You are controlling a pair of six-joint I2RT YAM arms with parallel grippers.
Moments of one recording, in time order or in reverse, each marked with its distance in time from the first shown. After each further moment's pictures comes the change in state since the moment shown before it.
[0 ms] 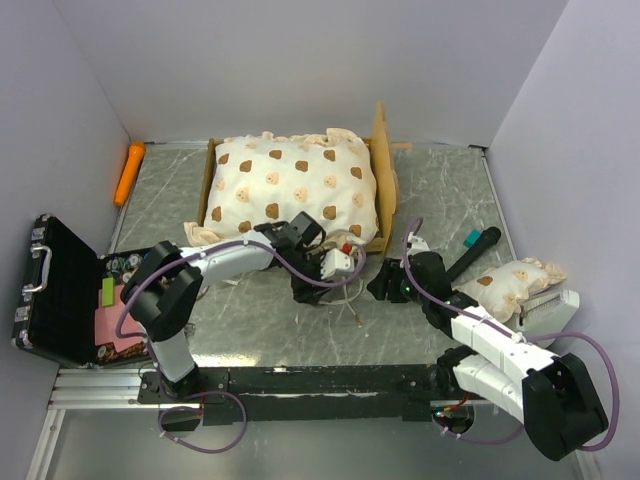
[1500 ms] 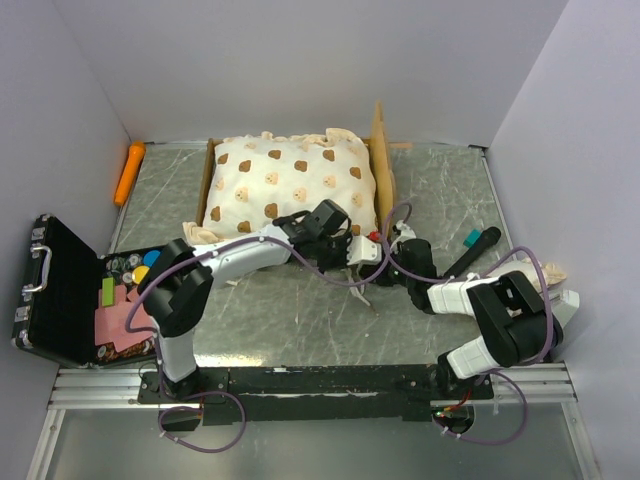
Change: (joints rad) left arm -0.084 0.074 0.163 0.139 -0.192 0.062; right arm -0.066 0.513 0.042 0.537 -0.124 0.022
